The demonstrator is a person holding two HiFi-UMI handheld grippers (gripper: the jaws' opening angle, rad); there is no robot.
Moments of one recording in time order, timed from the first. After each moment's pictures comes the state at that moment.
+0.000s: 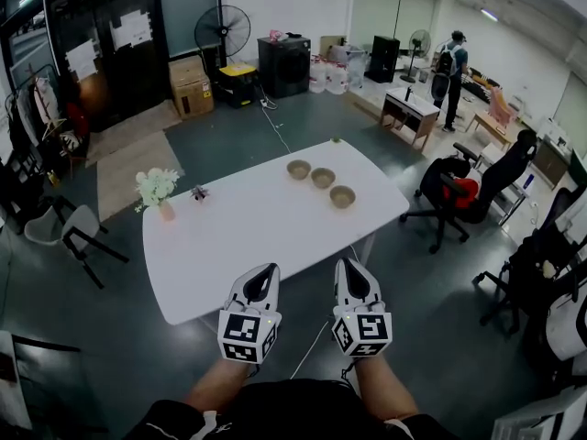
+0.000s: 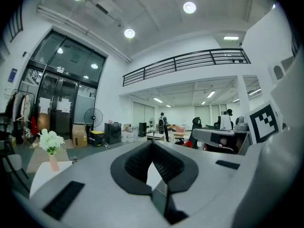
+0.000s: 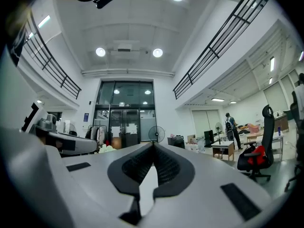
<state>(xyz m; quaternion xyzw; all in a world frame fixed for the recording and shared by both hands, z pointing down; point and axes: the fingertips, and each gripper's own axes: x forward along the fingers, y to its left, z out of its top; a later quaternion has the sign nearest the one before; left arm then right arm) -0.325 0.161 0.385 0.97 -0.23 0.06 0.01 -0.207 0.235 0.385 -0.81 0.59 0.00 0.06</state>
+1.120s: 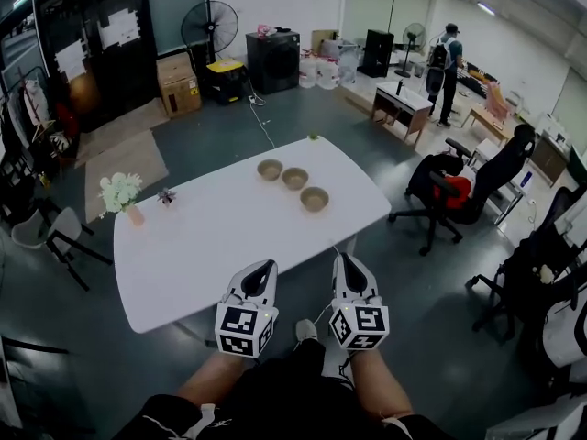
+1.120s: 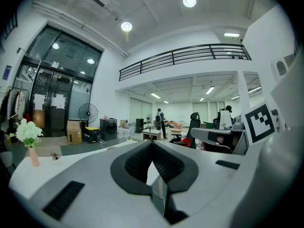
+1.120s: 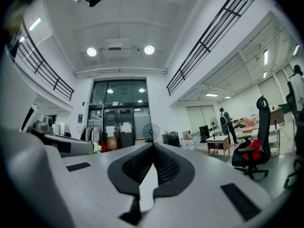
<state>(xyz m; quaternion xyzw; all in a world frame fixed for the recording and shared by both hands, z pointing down) -0.151 0.176 0.445 0.97 -0.21 0.08 0.02 -0.027 0.250 0.448 -0.82 0.57 -0.03 0.08</state>
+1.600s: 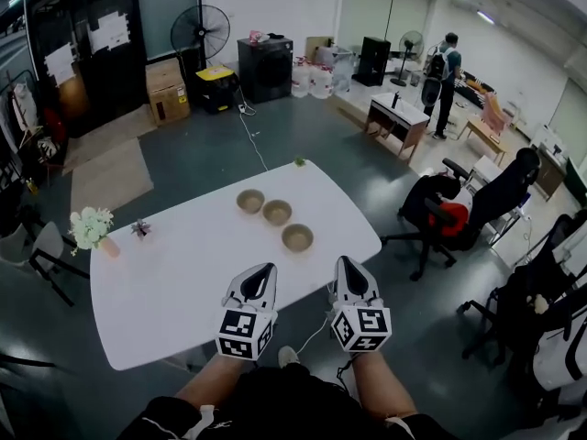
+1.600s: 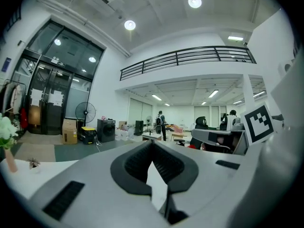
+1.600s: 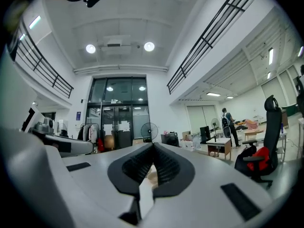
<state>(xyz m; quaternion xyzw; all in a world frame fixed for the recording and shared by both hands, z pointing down) 0.022 0.053 0.429 0.98 -0.21 0.06 0.03 0.150 0.128 0.429 -0.82 0.57 -0.03 0.06</state>
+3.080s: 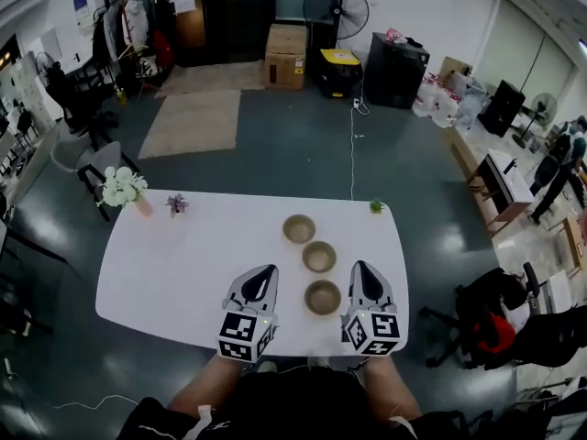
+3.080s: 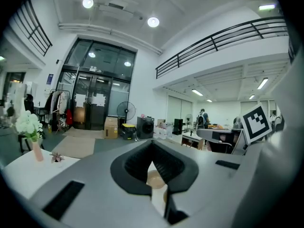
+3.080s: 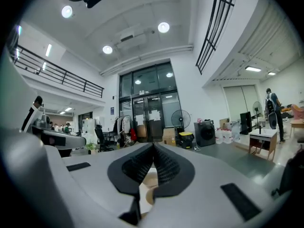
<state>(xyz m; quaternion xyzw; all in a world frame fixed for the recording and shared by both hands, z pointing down) 0.137 -0.182 0.457 0.89 -0.45 0.07 0.07 0.317 -0.174 0.461 -0.66 0.75 -0.07 0.01</state>
